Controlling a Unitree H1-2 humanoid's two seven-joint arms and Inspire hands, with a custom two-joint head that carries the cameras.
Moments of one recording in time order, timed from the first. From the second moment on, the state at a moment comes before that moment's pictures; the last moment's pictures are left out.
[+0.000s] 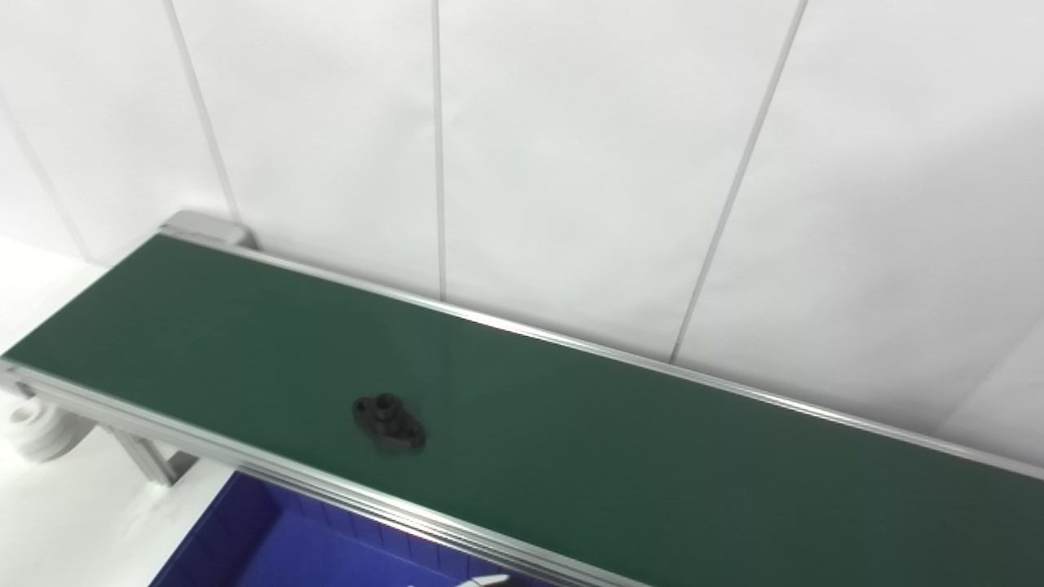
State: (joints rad) left arm 0.30 0.41 -0.60 0.05 0.14 -0.44 0.23; right arm 0.50 -0.22 0.28 -0.01 -0.46 -0.42 -0.18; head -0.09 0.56
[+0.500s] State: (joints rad) left arm 0.30 0.40 -0.54 0.01 0.10 -0.44 0.14; right arm 0.50 -0.21 0.28 -0.09 -0.42 -0.42 -0.19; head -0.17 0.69
